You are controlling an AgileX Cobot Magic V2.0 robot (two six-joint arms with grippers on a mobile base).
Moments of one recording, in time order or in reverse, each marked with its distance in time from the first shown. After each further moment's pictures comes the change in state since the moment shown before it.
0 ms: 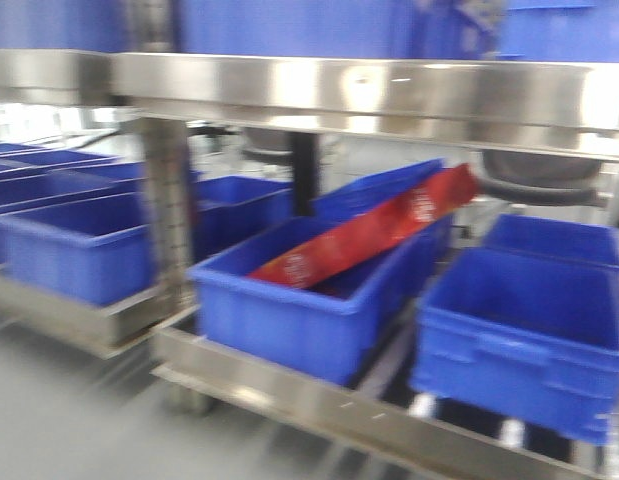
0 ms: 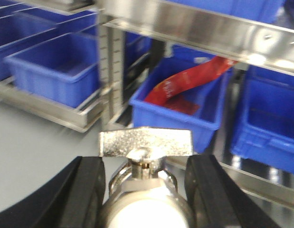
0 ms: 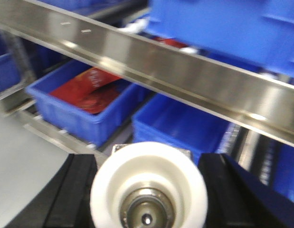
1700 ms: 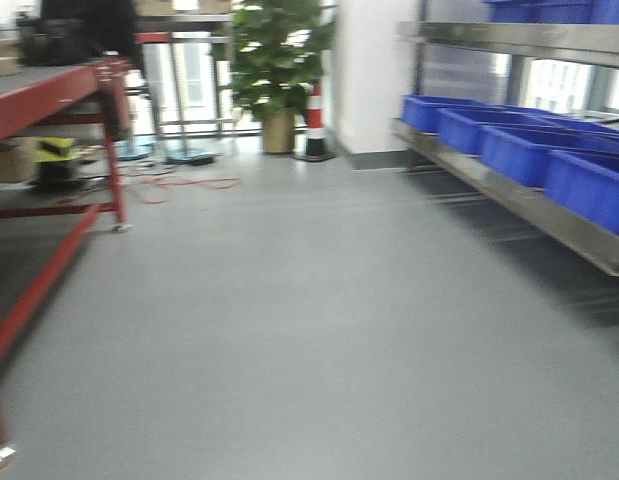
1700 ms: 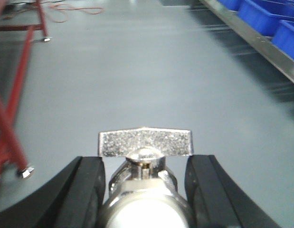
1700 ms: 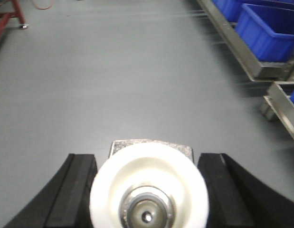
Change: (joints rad) left arm 0.000 0.000 0.000 0.000 0.000 0.000; right arm 0.000 0.000 0.000 0.000 0.000 0.000
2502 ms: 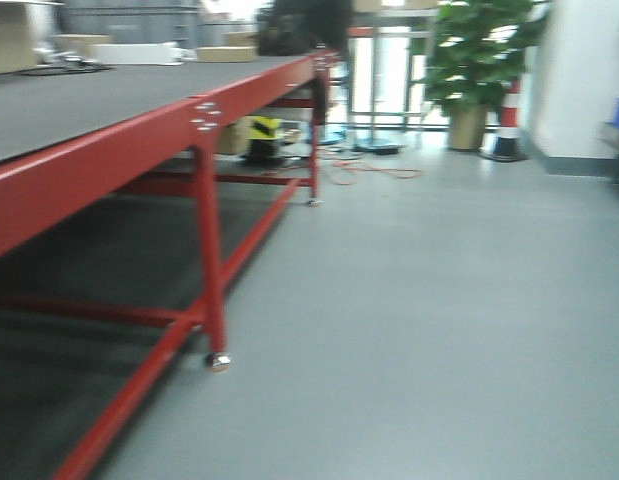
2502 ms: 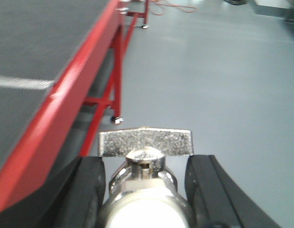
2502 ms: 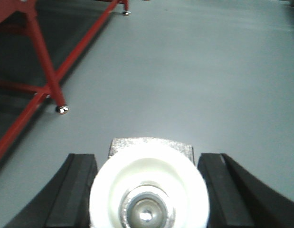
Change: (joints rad) left arm 0.000 0.000 0.000 0.000 0.000 0.000; right arm 0.000 0.000 0.000 0.000 0.000 0.000
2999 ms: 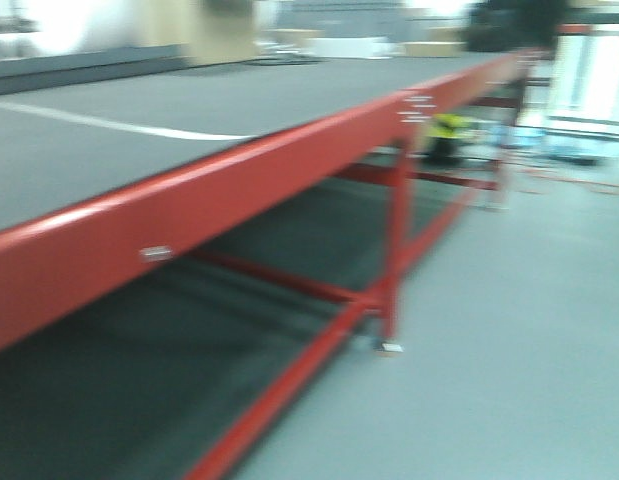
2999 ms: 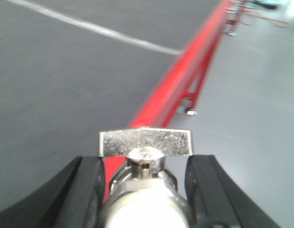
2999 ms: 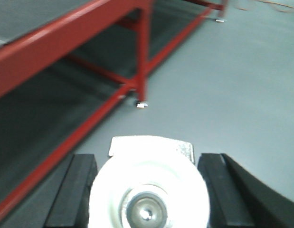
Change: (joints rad) left arm 0.000 0.000 0.000 0.000 0.002 0.000; right arm 0.000 0.000 0.000 0.000 0.000 0.000
